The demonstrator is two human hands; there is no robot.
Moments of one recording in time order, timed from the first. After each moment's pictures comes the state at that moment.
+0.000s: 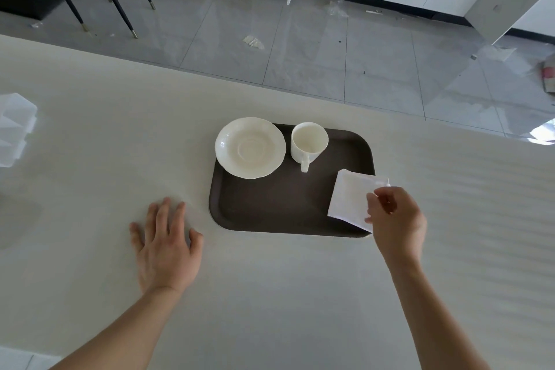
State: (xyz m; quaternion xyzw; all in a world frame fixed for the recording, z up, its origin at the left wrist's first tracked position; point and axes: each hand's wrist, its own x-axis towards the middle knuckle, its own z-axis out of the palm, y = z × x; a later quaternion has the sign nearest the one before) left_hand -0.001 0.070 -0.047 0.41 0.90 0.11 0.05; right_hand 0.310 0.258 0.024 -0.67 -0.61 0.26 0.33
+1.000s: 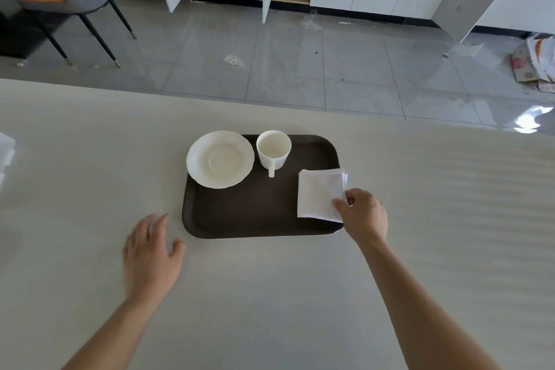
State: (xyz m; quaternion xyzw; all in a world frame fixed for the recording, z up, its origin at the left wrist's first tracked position) left_hand 0.008 0.085 -0.026 0.41 0.89 0.16 0.09; right_hand 0.328 0.286 0.006 -0.72 -0.64 0.23 0.12
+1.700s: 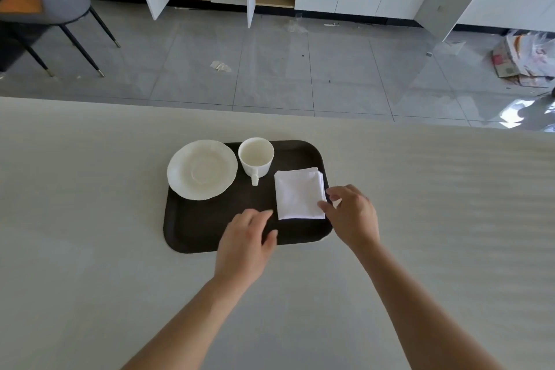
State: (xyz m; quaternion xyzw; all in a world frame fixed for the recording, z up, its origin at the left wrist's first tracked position) left_hand 0.143 0.176 -0.006 0.63 0.73 0.25 0.11; right_hand 0.340 0.294 0.012 -0.65 -0.71 0.22 0.17
